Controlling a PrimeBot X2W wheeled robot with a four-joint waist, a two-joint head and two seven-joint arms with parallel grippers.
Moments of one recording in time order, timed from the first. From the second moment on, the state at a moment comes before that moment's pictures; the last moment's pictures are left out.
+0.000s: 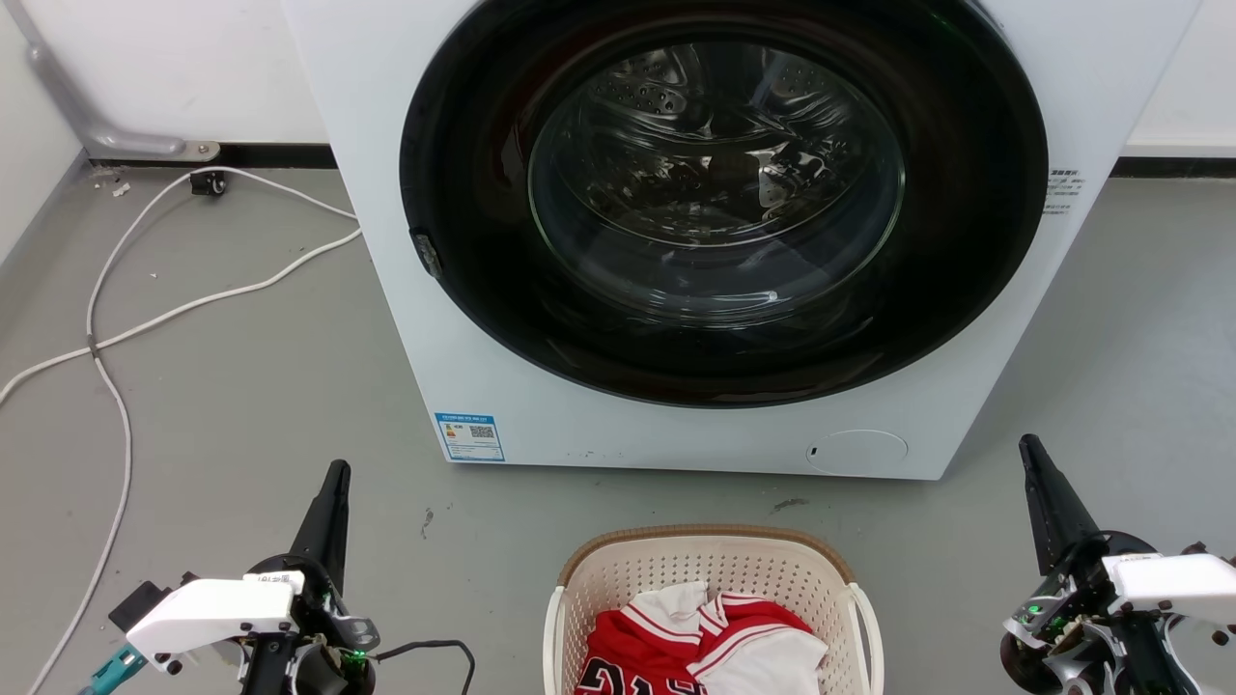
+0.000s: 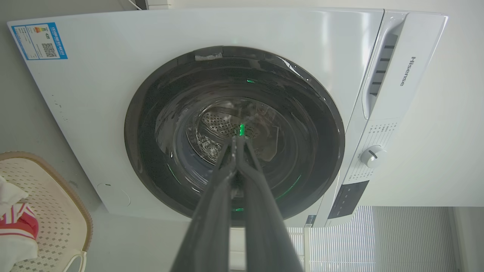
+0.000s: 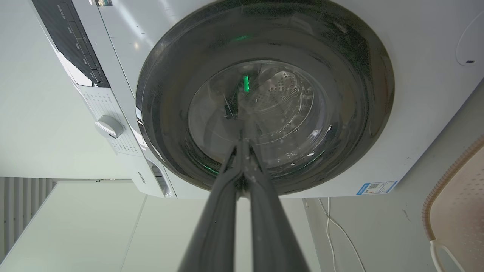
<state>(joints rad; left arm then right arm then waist) -0.10 0.06 0.10 0.25 -1.62 -0.13 0.10 -0.10 -0.05 -0.11 0.25 1.61 0.13 0.11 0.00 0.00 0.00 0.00</state>
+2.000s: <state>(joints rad) -0.03 0.05 0.14 0.05 -1.06 0.04 -0.07 -0.04 -0.05 -0.14 0.07 0.87 0.13 -0.06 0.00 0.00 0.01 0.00</state>
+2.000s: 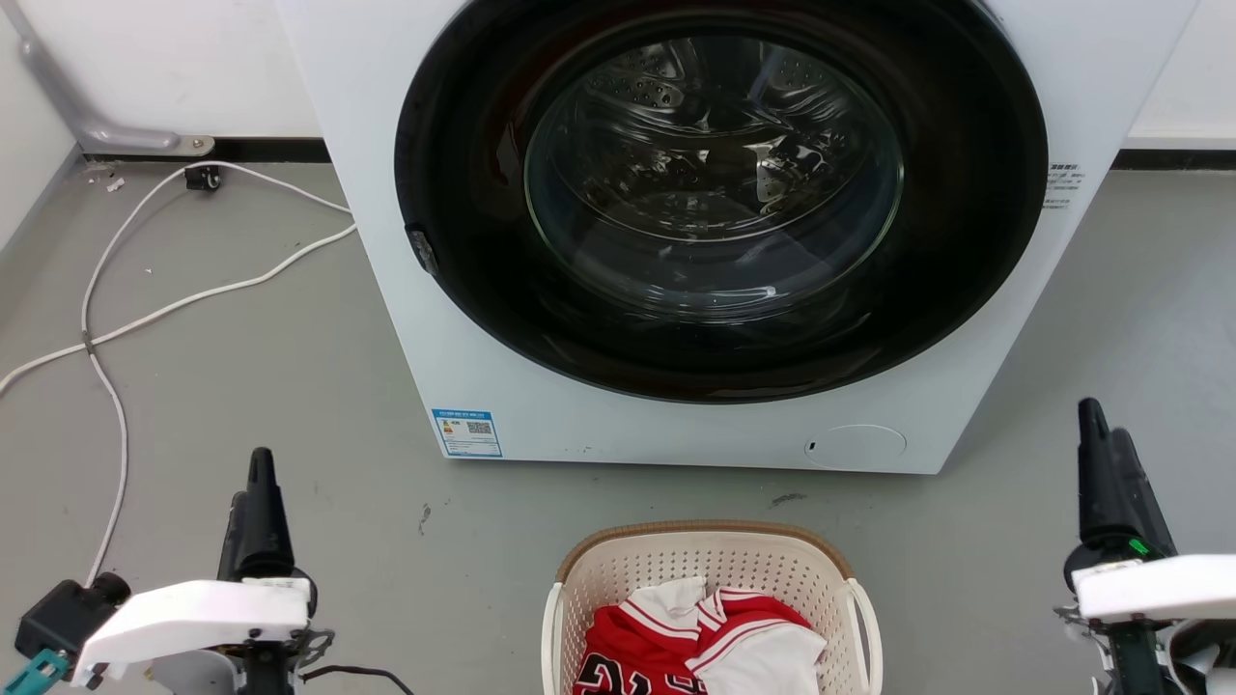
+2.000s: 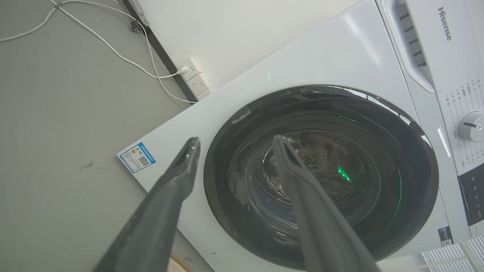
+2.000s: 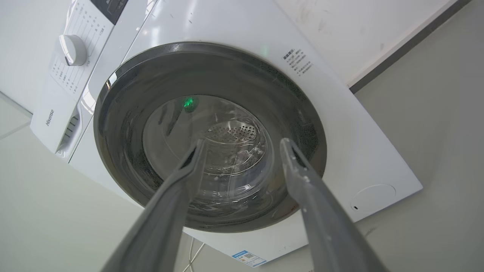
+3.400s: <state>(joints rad) 0.01 0.08 -0.20 -0.03 -0.33 0.06 -0.18 0.02 -0.05 -0.06 -0.06 0.20 0.13 -0.18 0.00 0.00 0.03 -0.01</state>
